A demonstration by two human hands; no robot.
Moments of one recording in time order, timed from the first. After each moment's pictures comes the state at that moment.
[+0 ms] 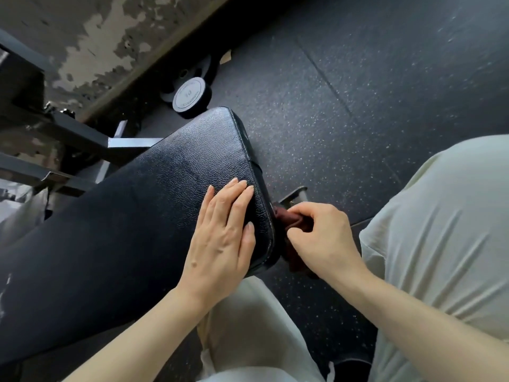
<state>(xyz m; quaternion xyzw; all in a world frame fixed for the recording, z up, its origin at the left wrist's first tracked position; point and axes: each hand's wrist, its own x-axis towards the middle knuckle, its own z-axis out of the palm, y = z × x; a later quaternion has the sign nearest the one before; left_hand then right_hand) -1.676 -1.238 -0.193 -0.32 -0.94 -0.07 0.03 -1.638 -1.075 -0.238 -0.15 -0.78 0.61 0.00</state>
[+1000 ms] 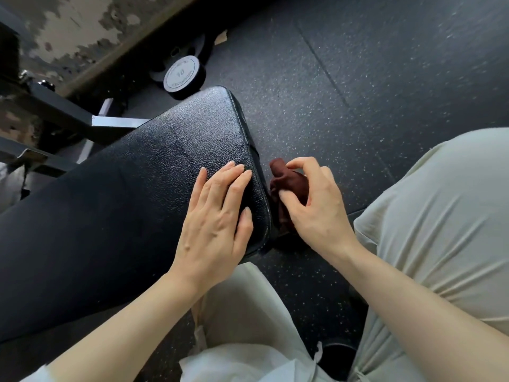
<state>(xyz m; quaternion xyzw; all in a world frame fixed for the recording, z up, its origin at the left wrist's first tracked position) -1.677 -1.236 -0.192 -0.31 -0.95 -0.07 0.04 -1.656 -1.076 -0.251 -0.14 -0.78 0.60 0.05</state>
